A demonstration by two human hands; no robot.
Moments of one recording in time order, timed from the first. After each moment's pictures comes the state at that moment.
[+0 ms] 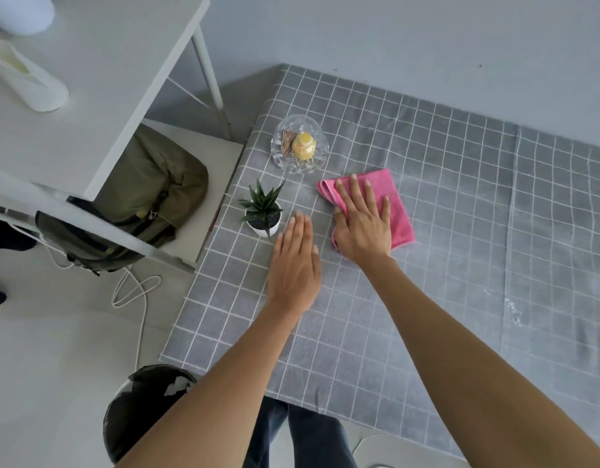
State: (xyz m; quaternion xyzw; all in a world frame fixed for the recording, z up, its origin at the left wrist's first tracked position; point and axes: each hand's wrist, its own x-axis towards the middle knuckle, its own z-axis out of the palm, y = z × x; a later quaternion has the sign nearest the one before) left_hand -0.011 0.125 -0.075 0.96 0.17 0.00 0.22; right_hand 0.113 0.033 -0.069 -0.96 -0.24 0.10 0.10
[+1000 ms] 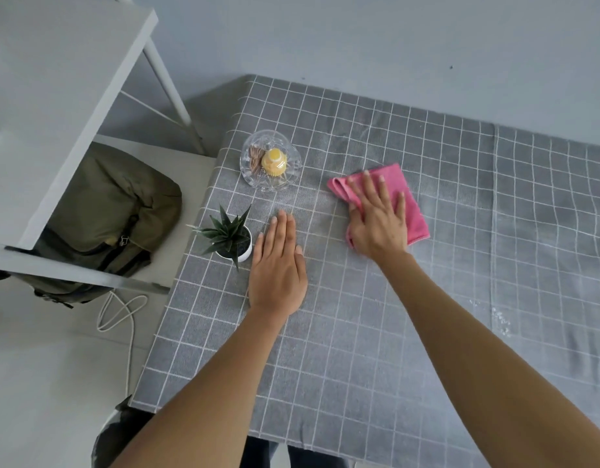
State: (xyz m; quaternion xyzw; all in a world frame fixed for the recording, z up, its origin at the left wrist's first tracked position) left_hand 0.024 0.130 -0.085 0.97 0.17 0.02 0.16; right_hand 0.169 -0.010 -0.070 -0.97 -0.22 0.09 0.11
